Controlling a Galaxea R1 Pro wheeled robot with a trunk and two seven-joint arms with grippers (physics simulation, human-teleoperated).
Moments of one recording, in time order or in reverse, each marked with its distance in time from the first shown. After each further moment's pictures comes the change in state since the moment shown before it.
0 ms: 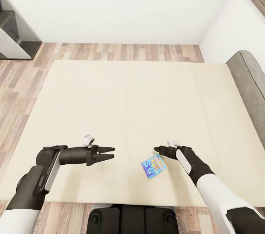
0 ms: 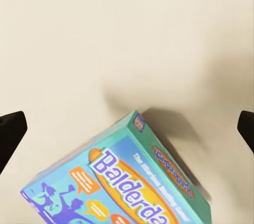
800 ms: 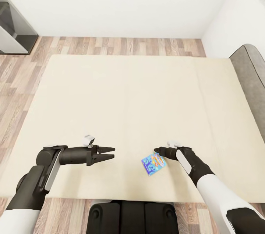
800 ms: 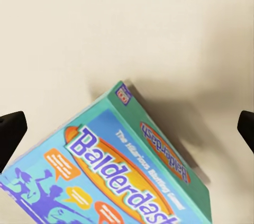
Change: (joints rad) left arm 0.000 -0.001 -0.001 0.000 -0.001 0.001 -0.001; right arm 0.003 -0.001 0.000 0.002 0.000 0.023 0.000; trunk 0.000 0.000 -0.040
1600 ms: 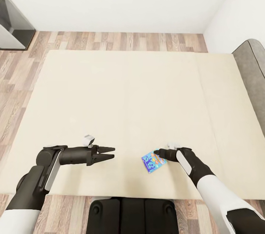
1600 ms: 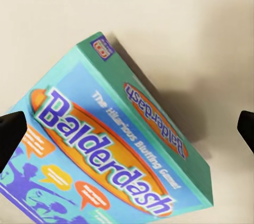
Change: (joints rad) left arm 0.000 0.000 0.001 0.000 0.000 -0.002 0.001; right arm 0.005 -0.001 0.002 0.005 -0.001 0.037 0.002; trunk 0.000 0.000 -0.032
